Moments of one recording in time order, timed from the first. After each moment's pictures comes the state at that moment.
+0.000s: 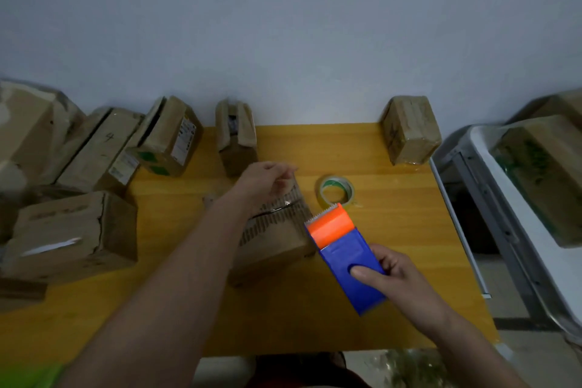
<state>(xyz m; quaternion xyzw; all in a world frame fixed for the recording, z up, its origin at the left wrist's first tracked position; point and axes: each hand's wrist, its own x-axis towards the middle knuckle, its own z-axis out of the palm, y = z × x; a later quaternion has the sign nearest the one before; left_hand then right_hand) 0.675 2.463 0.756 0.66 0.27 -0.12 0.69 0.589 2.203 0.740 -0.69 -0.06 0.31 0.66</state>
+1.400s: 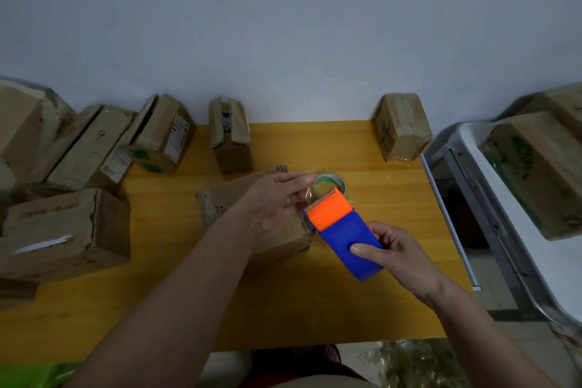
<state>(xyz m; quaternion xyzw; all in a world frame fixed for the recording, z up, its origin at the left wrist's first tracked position) 0.644 2.433 0.759 0.55 0.21 -0.18 0.79 0.613 2.195 0.746 -0.71 -0.07 0.29 0.63</state>
